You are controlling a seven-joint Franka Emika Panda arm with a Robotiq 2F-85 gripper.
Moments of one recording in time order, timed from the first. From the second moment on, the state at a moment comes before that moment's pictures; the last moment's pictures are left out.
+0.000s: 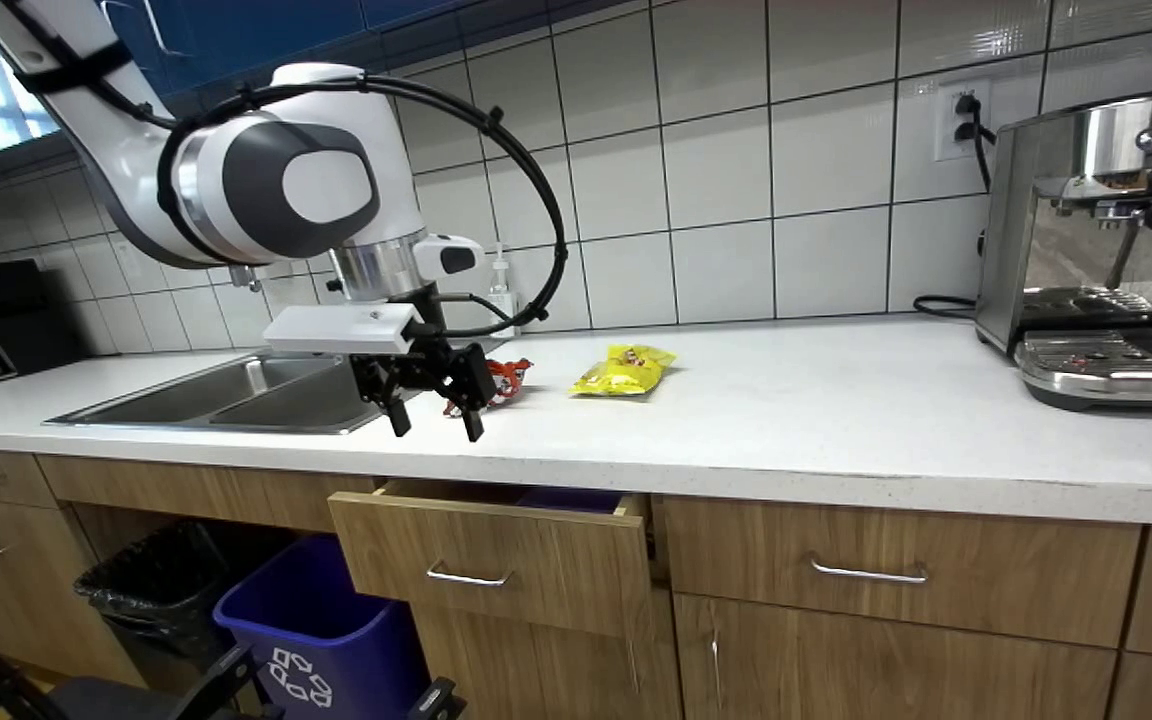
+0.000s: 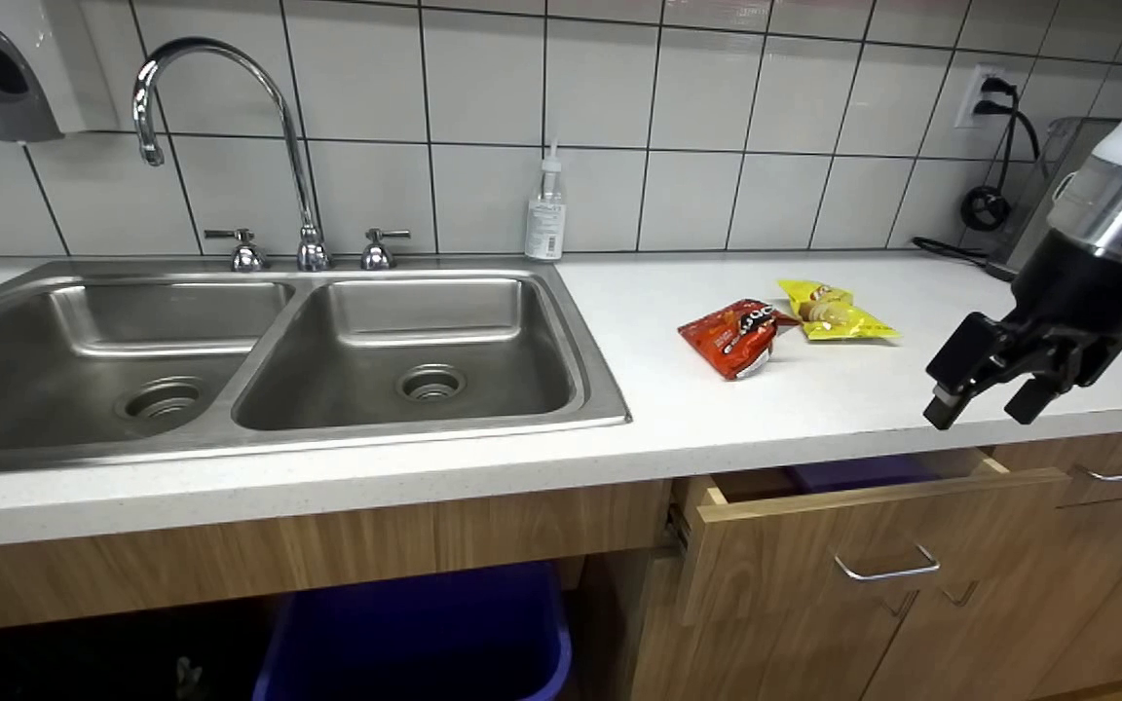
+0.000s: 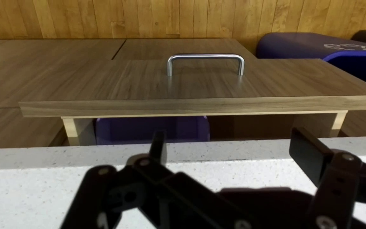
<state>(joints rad) 0.06 -0.11 -0.09 -2.77 0.11 2.83 -0.17</state>
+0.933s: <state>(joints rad) 0.02 0.04 -0.09 -2.77 -0.03 2.97 -0.07</state>
